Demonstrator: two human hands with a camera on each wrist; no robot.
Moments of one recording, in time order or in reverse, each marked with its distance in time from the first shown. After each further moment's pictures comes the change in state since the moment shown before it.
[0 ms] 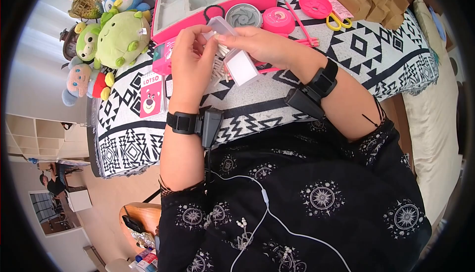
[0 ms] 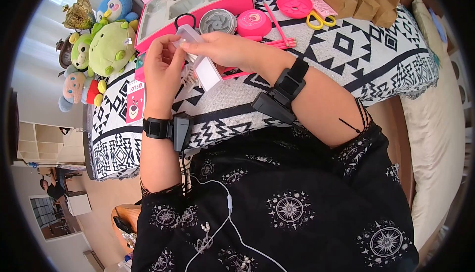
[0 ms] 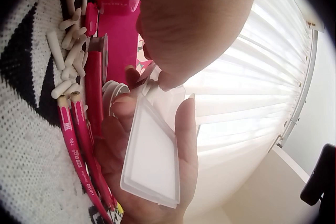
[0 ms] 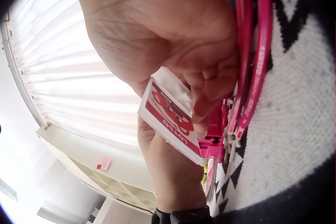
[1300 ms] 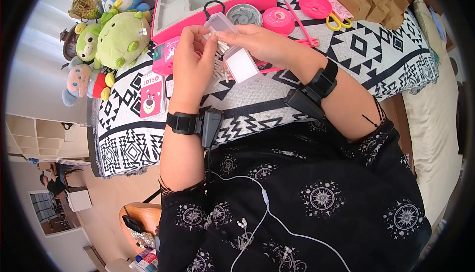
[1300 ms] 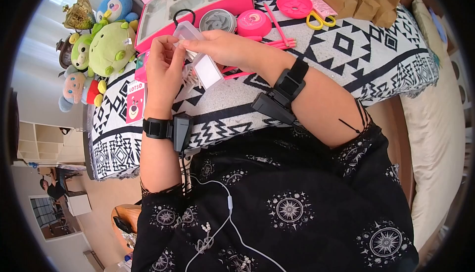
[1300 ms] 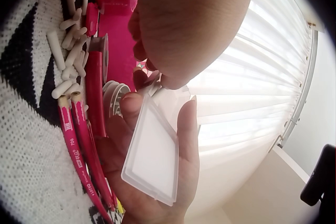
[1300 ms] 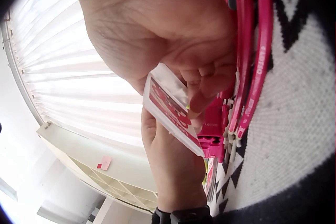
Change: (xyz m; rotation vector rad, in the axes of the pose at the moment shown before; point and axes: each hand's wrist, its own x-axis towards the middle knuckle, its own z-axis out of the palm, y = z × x) left_hand -0.001 0.005 0.000 0.014 -0.035 -0.056; right_hand -0.002 -0.004 0.002 0.013 0.042 -0.038
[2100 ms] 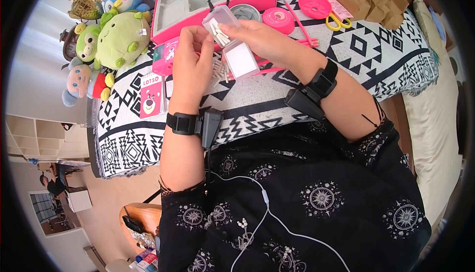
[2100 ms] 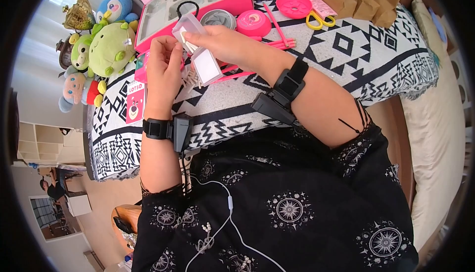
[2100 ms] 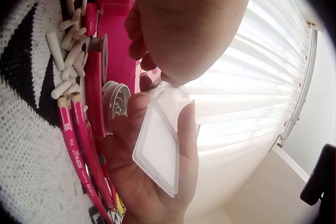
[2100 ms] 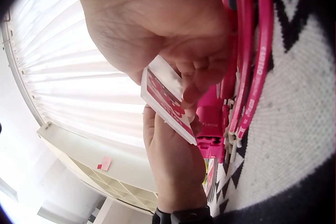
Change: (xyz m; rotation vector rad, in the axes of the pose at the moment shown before) left_hand 0.000 -0.003 0.000 -0.037 -0.026 -0.043; right_hand -0.001 -0.004 0.001 0.069 0.056 -0.045
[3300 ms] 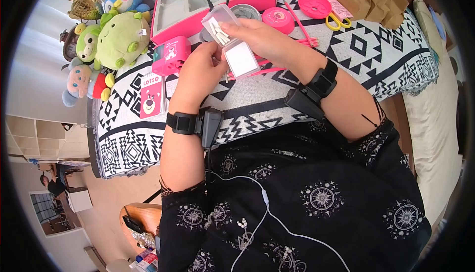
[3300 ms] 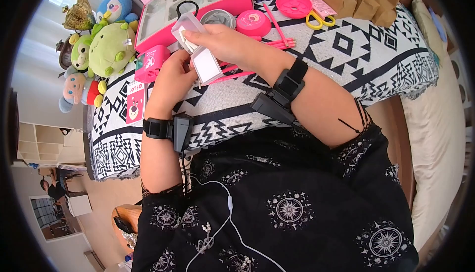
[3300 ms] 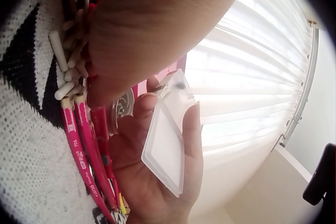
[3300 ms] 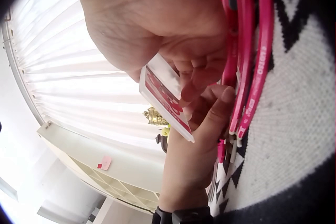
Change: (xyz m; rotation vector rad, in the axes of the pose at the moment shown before) left_hand -0.004 -0.003 -0.002 0.317 -0.320 -0.089; right_hand 0.002 0.003 0.000 0.019 0.026 -0.021
